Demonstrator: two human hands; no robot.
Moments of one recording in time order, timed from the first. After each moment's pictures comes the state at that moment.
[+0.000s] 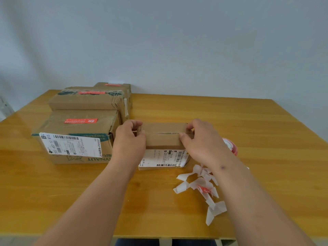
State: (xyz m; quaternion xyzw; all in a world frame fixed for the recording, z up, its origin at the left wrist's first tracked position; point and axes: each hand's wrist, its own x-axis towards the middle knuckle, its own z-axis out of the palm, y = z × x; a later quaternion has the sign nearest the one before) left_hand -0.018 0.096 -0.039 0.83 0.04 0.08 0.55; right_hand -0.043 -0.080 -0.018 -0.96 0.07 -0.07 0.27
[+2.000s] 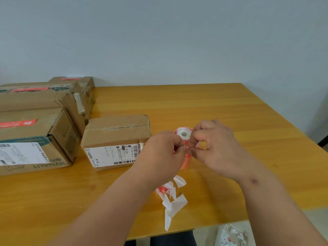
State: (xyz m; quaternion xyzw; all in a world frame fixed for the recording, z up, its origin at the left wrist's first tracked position) left_hand -0.063 -0.035 -0.042 0.87 -0.29 0.03 0.40; right_hand -0.105 -0.189 -0.024 -0.97 -0.03 -0.11 0.23
